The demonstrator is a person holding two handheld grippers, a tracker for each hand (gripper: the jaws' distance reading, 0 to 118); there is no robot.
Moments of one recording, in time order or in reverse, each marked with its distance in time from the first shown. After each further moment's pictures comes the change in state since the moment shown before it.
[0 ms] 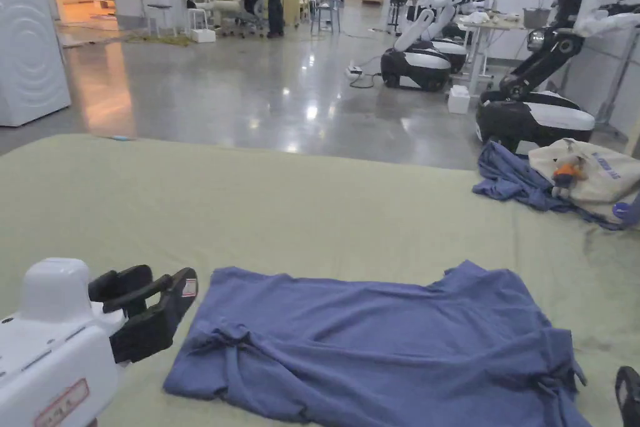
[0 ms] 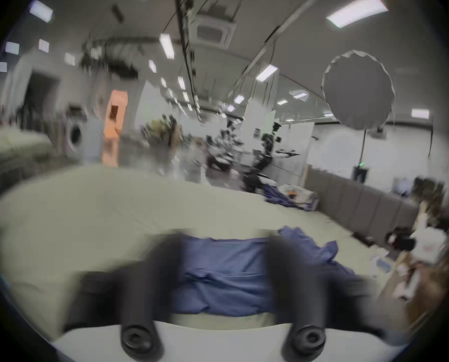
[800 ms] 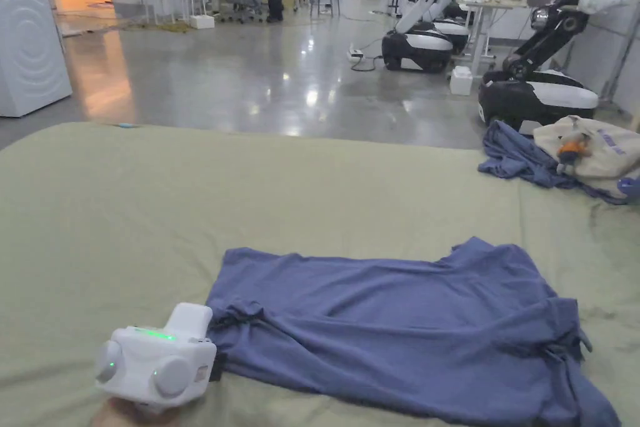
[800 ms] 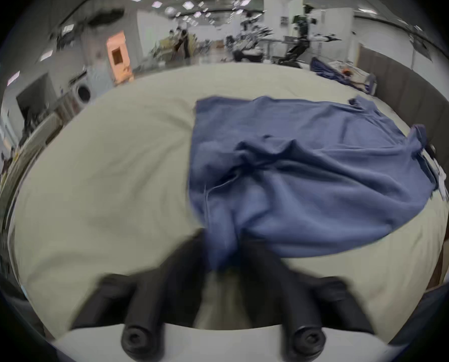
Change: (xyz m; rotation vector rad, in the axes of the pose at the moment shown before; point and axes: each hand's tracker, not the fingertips) left arm -0.066 -0.132 -0.170 -0.695 0.179 -0.220; right arm -0.007 -0.028 0.013 -0.160 0.066 -0.033
